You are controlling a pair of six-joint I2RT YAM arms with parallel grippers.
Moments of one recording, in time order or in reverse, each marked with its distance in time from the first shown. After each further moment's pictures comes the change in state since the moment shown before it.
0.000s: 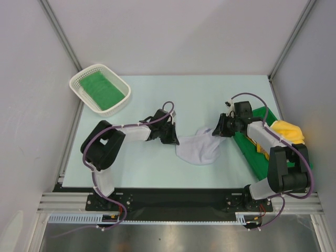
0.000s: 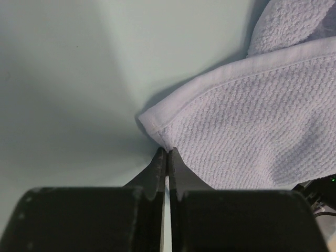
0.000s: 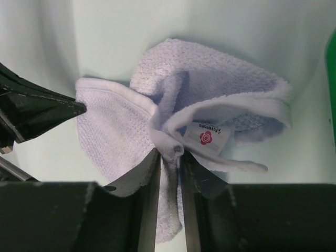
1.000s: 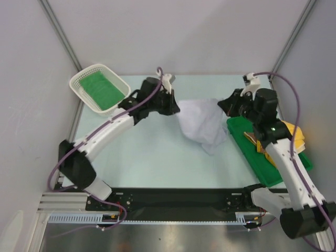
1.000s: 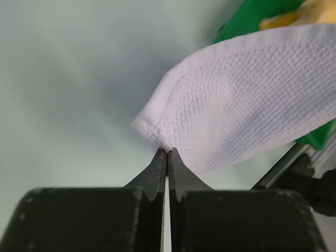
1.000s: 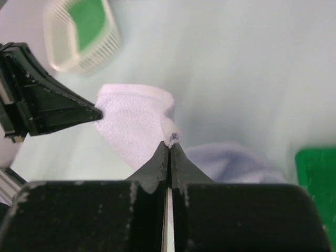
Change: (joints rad) left arm -0.001 -0.256 0.335 -0.330 -0.084 0.201; right arm 0.079 -0.393 0.145 0.035 0.105 0.023
